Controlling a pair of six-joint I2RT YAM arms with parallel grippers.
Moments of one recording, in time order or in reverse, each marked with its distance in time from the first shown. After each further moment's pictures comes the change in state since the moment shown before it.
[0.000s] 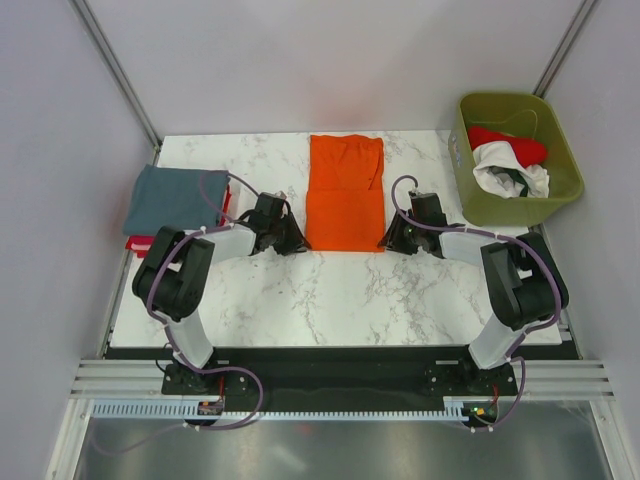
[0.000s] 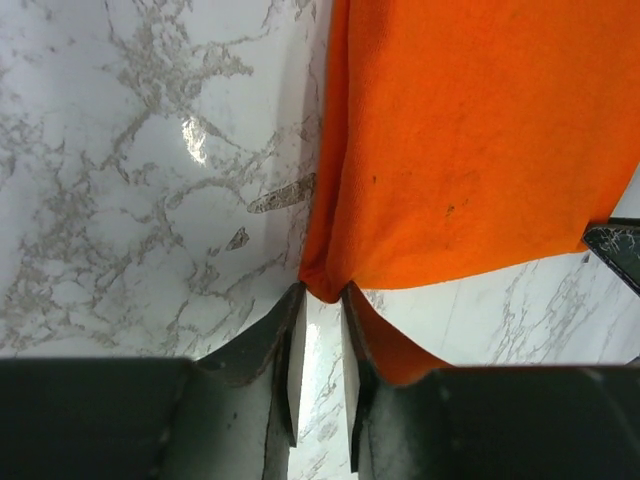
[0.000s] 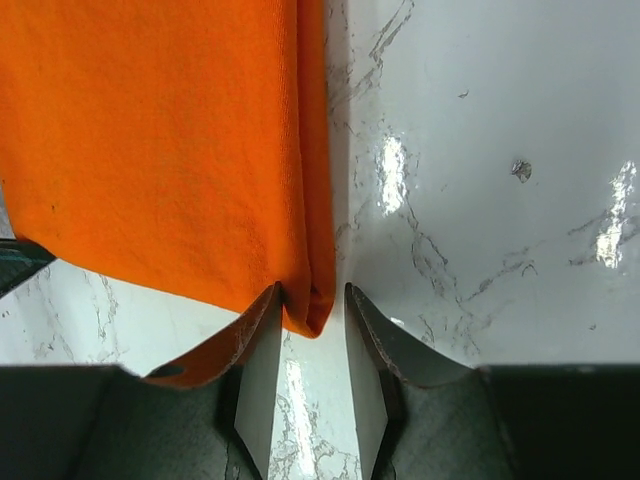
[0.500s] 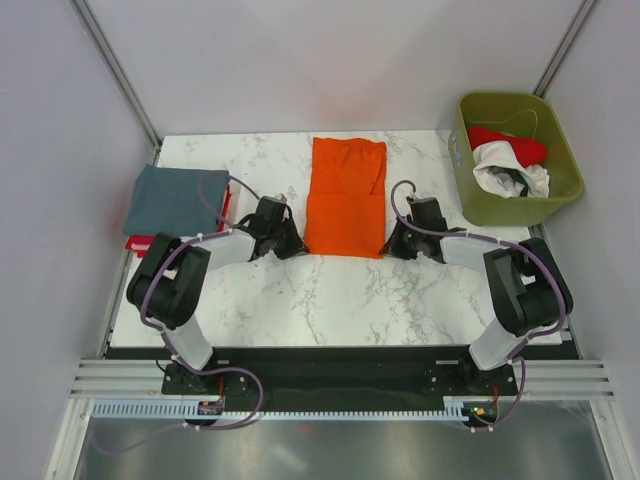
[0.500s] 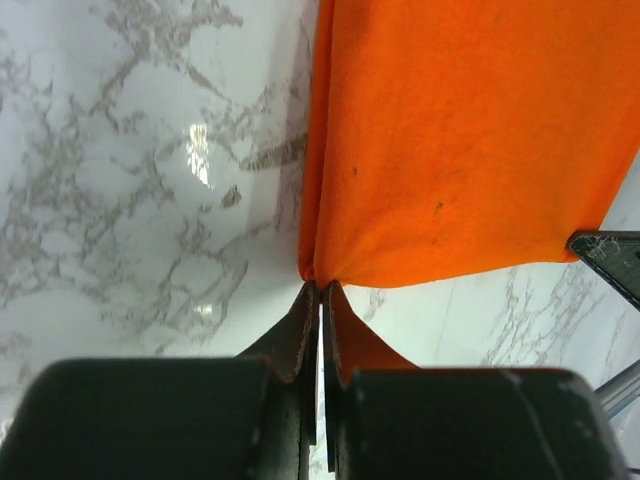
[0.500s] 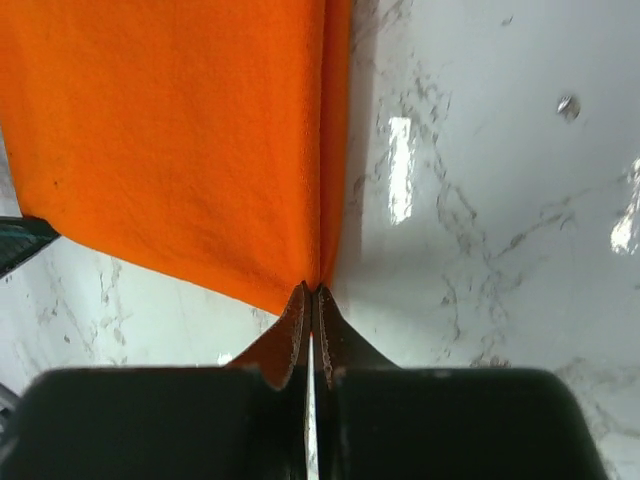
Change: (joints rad) left arm -0.025 -0.031 -0.031 0.012 -0.032 -0.013; right arm 0.019 -0.024 -0.029 -0.014 -0.029 0.002
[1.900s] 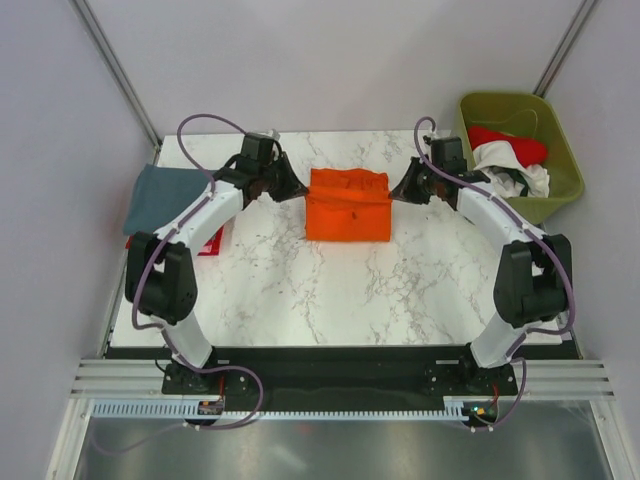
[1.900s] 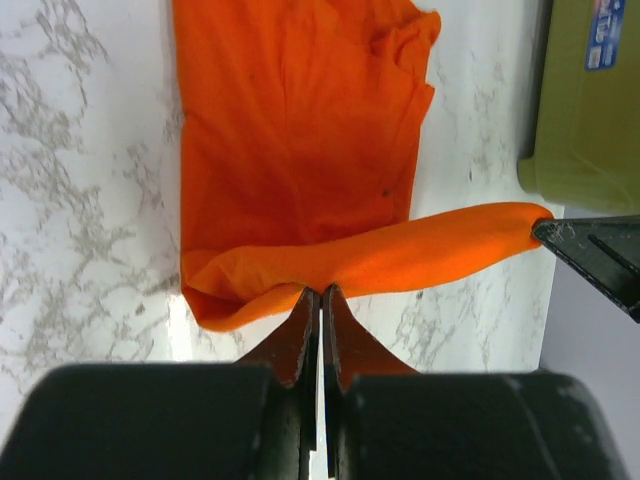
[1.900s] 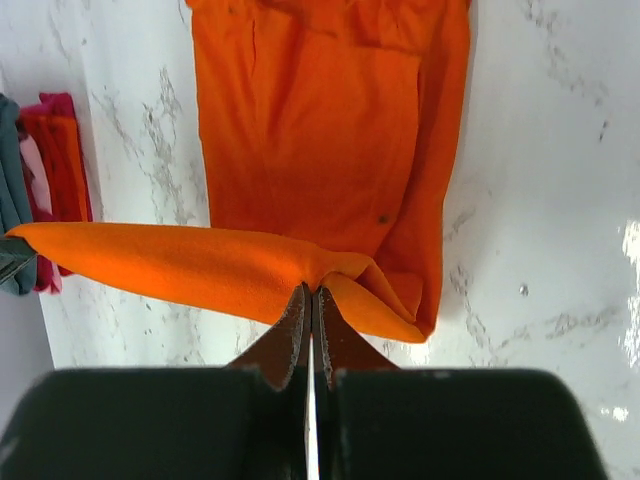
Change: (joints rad) left arm 0.084 -0.042 0.487 -0.370 0.053 0.064; right arm -0.116 -0.004 0.485 -0.383 -0.056 -0.051
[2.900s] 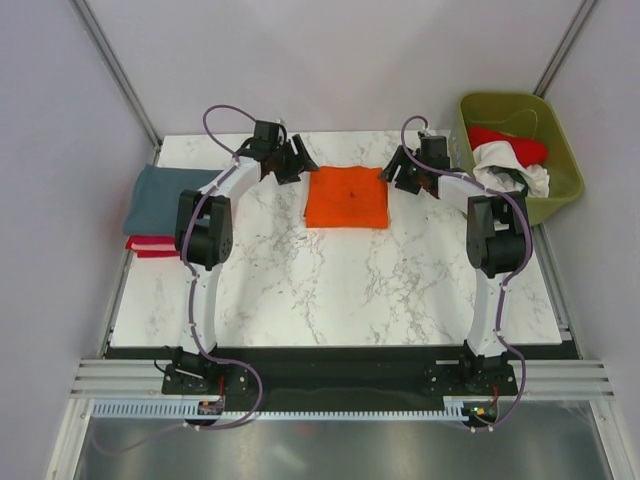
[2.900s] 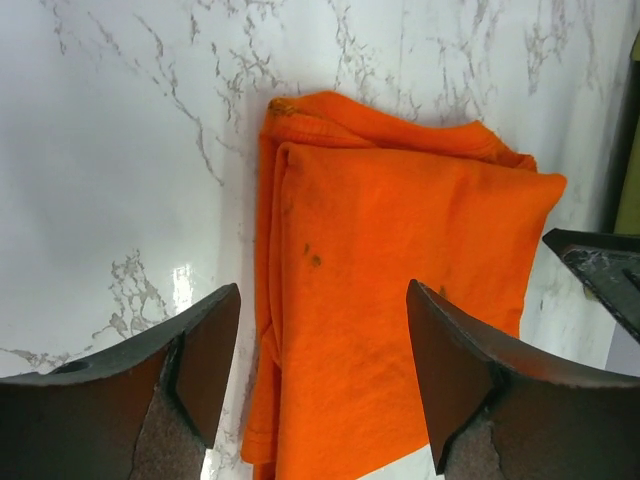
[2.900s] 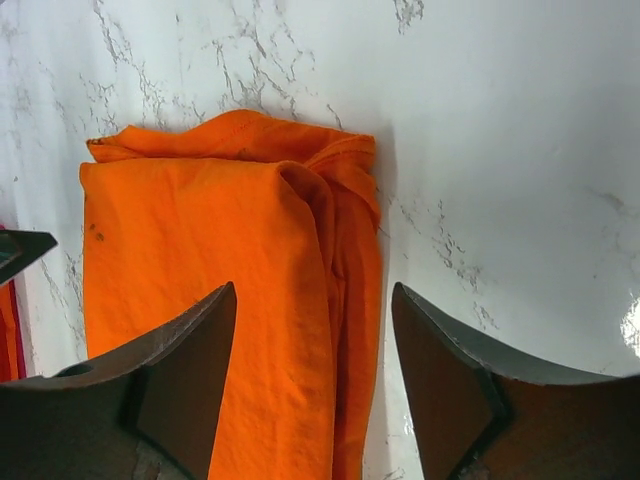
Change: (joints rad) left arm 0.105 0.616 0.548 0.049 0.086 0.075; right arm -0.054 0.471 0.225 0.340 0.029 0.003
